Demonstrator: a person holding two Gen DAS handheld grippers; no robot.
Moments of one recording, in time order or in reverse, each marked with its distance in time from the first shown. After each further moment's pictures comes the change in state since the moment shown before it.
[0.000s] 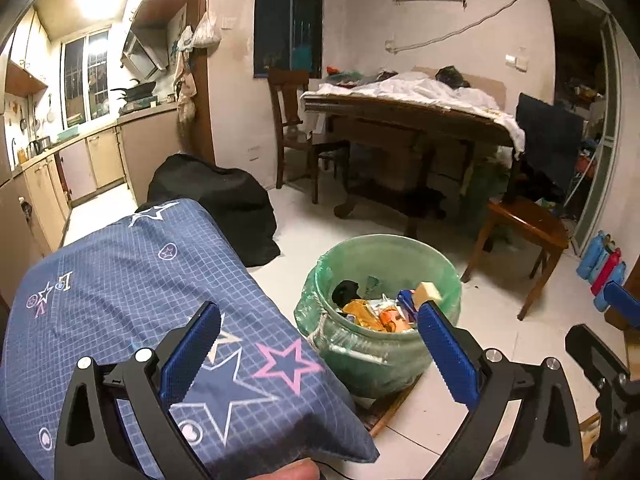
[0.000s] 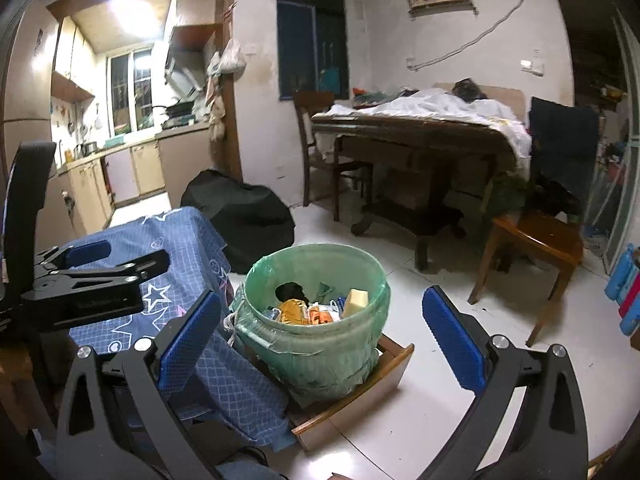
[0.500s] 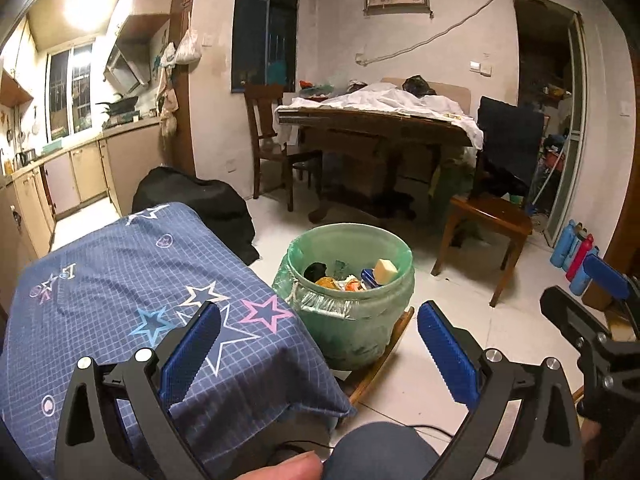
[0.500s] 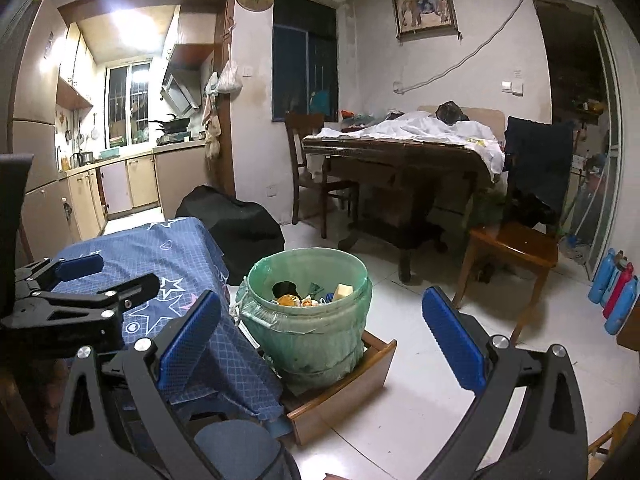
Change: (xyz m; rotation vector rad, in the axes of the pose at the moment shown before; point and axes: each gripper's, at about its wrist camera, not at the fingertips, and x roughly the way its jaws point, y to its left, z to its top) left arm -0.098 -0.020 -0.057 0.043 -0.050 -0.080; right arm -0.074 0.010 -0.032 -0.015 -0.079 -0.047
